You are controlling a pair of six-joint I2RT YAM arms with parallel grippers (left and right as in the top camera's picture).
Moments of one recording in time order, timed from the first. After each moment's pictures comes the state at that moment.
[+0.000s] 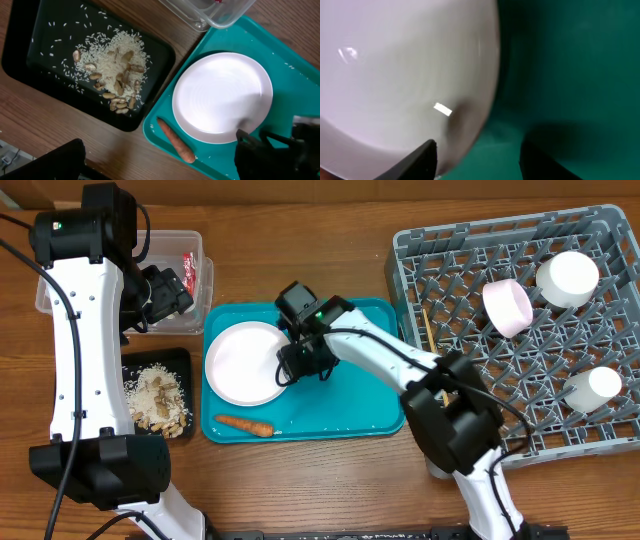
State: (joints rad) left arm 0.11 1.87 2.08 -1.69 -0.09 -0.53; right arm 0.71 2.25 1.73 -0.86 -0.21 0.28
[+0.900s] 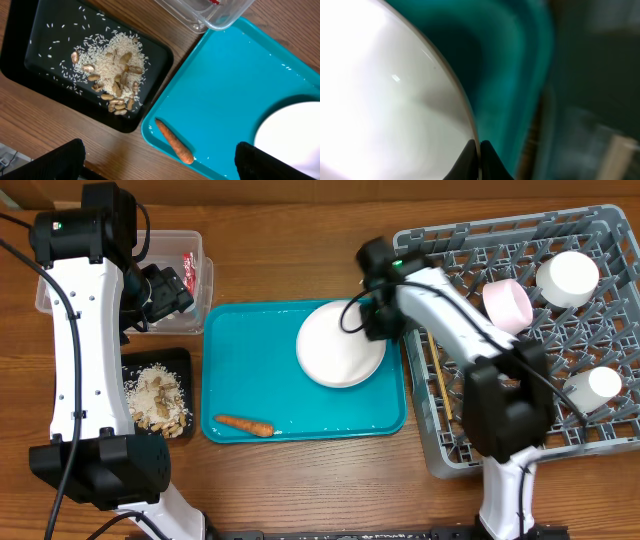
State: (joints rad) left arm 0.11 1.87 2.08 -1.68 -0.08 -0.53; right arm 0.40 2.13 1.76 -1.11 0.03 0.21
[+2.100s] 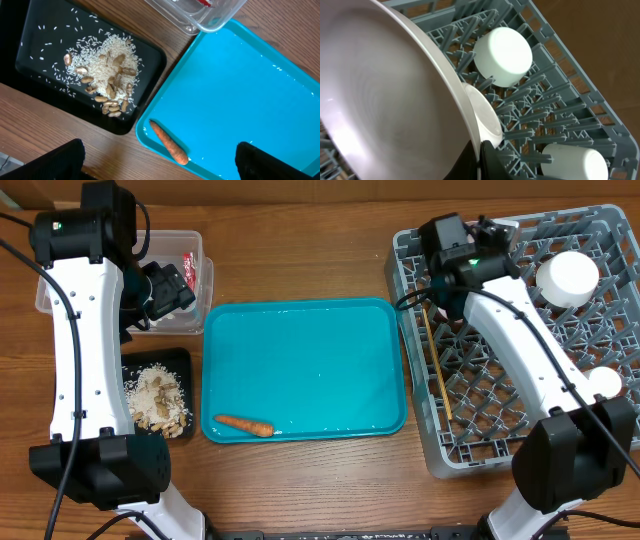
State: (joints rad) left arm 0.11 1.87 2.08 -1.66 -0.06 -0.53; right arm 0.28 1.83 1.62 -1.03 0.85 0.56
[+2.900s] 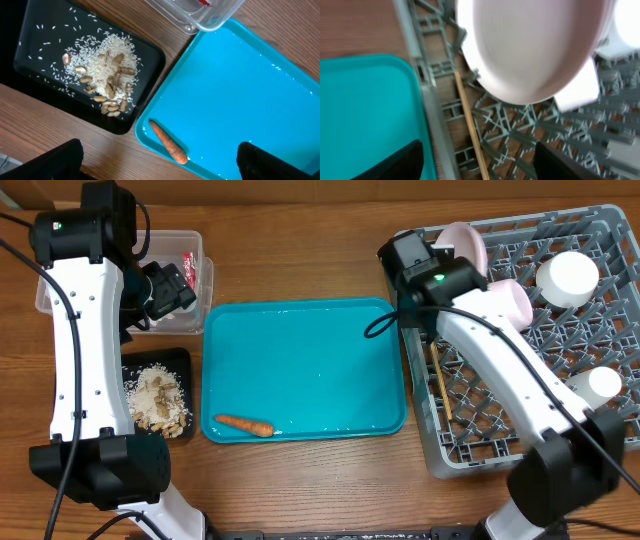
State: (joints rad) left arm 0.11 1.87 2.08 -1.66 -0.05 -0.53; right arm 0.43 1.78 1.65 -1.14 0.47 0.46
